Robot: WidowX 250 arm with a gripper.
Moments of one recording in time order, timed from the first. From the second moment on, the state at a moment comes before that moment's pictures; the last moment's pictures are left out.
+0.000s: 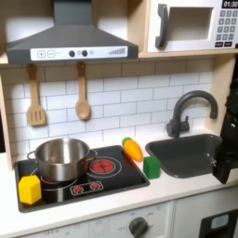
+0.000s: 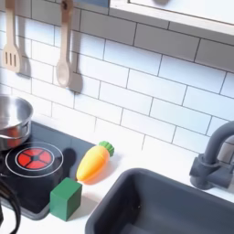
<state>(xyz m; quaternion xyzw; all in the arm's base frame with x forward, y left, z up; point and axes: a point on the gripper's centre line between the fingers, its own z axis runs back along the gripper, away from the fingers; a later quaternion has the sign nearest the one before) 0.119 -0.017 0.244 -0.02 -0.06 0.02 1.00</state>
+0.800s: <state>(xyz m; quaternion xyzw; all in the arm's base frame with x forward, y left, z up) 0.163 0.002 0.234 0.01 -0.07 0.05 1.00</state>
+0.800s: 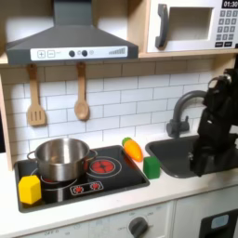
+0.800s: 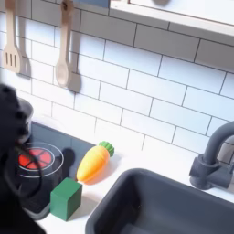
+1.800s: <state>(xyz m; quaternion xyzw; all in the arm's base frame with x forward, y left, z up) 0.250 0.060 0.262 0.03 -0.17 0.13 0.98</state>
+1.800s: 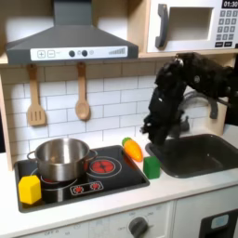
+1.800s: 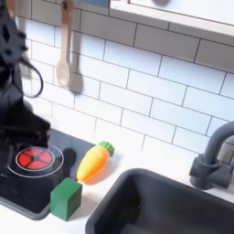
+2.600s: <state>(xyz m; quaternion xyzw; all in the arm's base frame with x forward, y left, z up) 0.298 0.096 0.313 0.05 -0.27 0.15 0.95</state>
